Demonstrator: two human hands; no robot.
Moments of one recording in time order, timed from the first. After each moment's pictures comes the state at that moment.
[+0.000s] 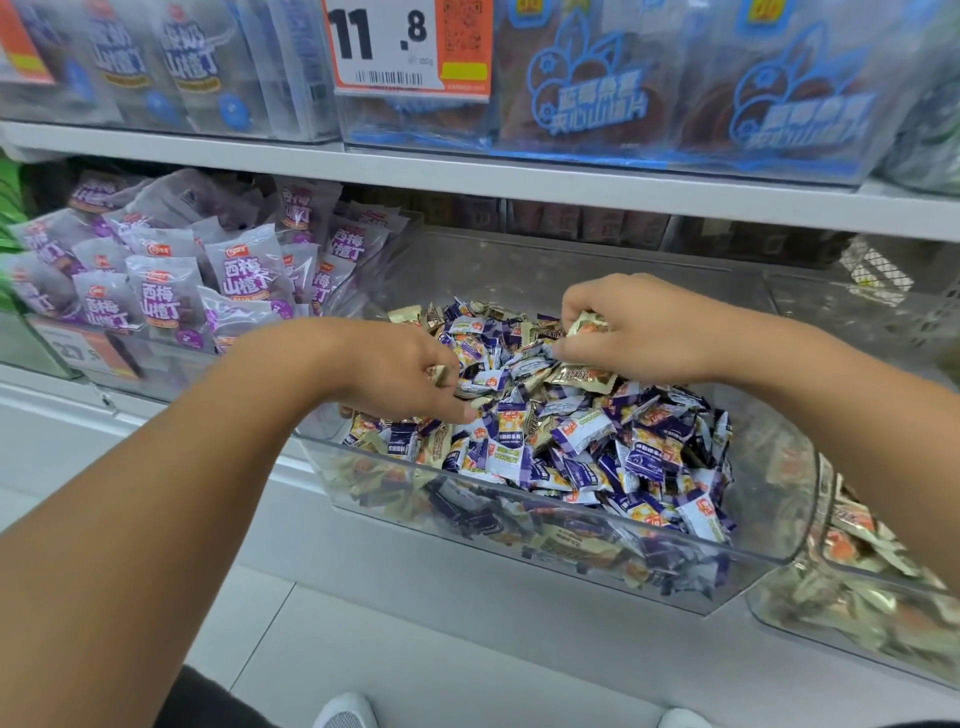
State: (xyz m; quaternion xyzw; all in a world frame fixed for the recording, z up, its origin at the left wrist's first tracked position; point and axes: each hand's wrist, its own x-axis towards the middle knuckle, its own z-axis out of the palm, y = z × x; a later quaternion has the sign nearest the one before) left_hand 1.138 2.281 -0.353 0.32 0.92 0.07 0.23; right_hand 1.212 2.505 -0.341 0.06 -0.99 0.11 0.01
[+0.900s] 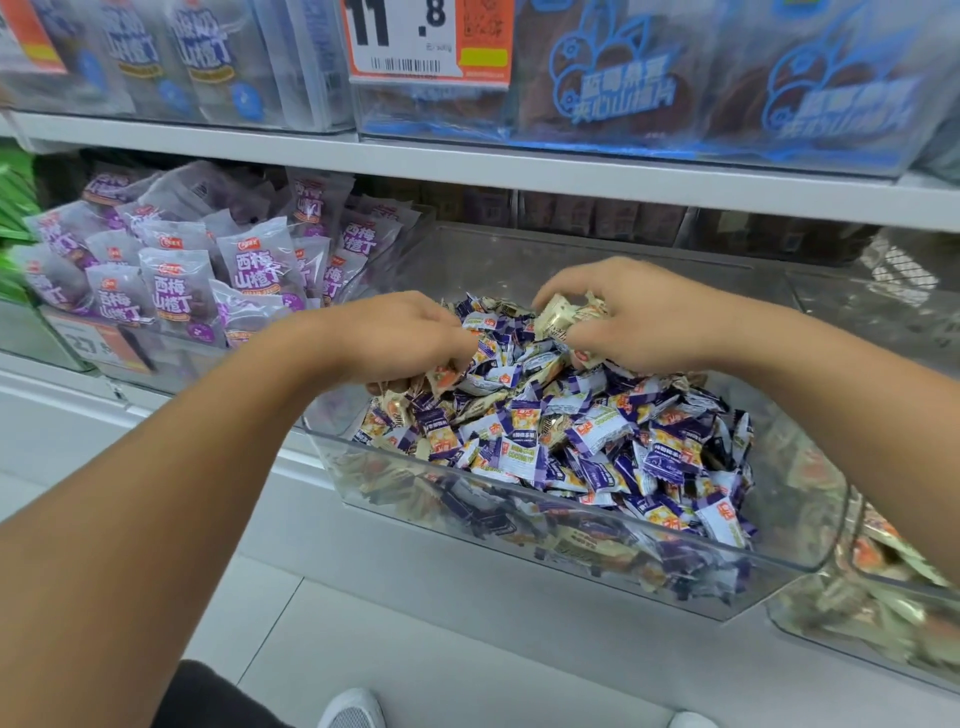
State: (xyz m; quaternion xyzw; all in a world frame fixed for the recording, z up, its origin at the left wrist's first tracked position) left_hand 1.127 2.279 -0.357 0.26 0.91 0.28 0.19; right_hand 1.196 2.498 -0.345 0.05 -0.98 0.16 0.03
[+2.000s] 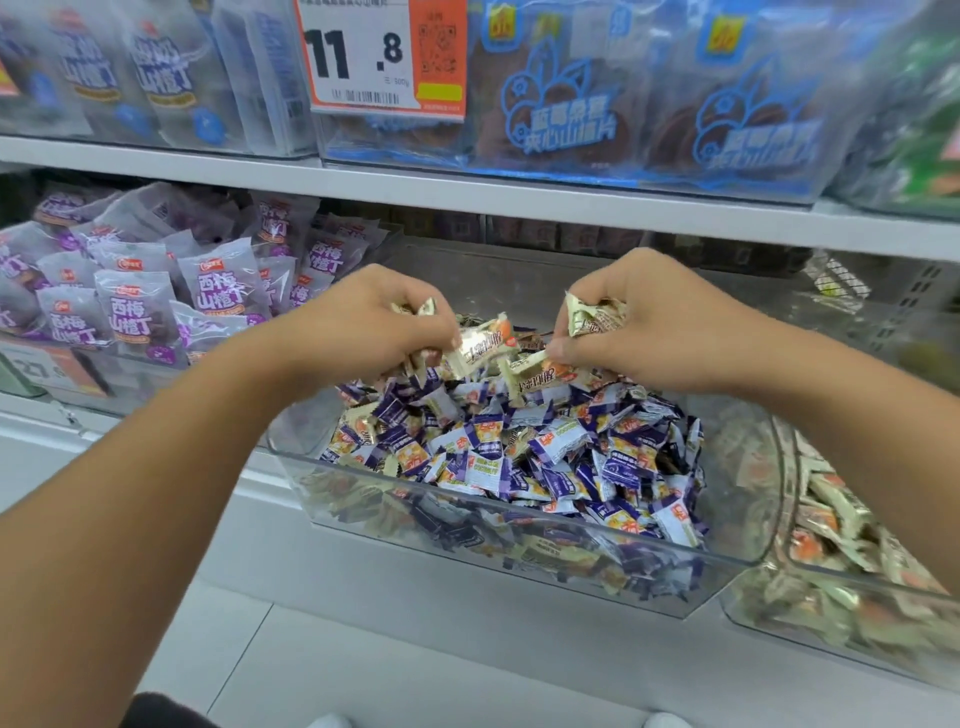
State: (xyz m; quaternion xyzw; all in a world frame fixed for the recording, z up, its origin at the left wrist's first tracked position) left_hand 1.138 2.282 -0.344 0.31 0.84 0.42 0.11; right_hand 1.237 2.507 -0.329 0.06 -0.96 0.25 0.10
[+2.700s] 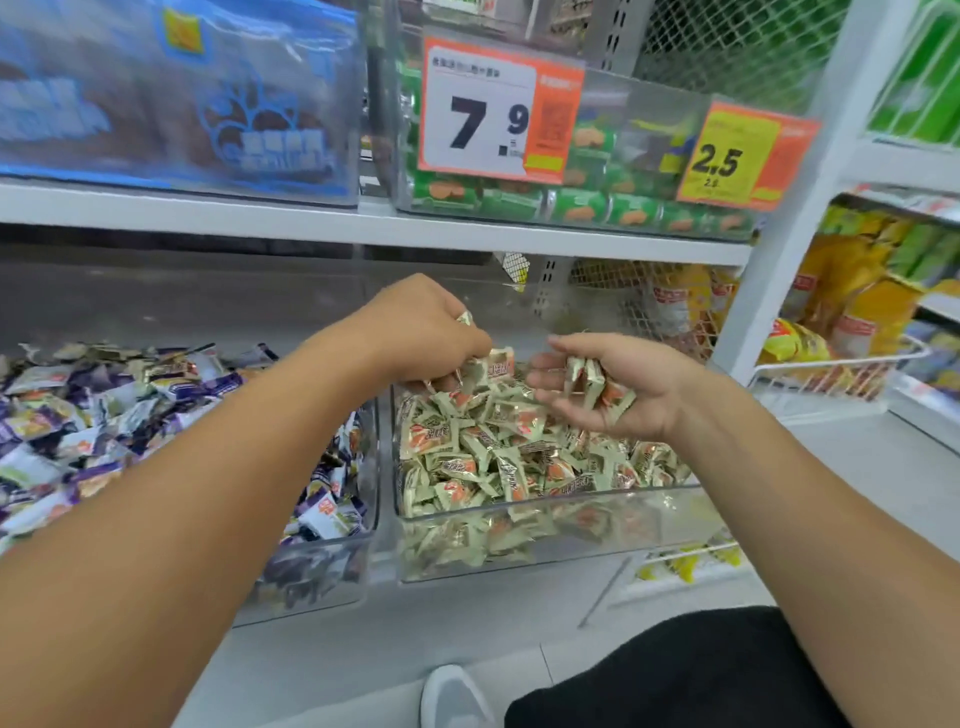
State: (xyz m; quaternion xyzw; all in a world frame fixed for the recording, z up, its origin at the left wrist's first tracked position) left_hand 1.264 2.527 -0.328 0.44 0.79 0.37 0.22; right_hand 1.413 2.678 -0.350 -0.41 -0.55 0.73 0.09
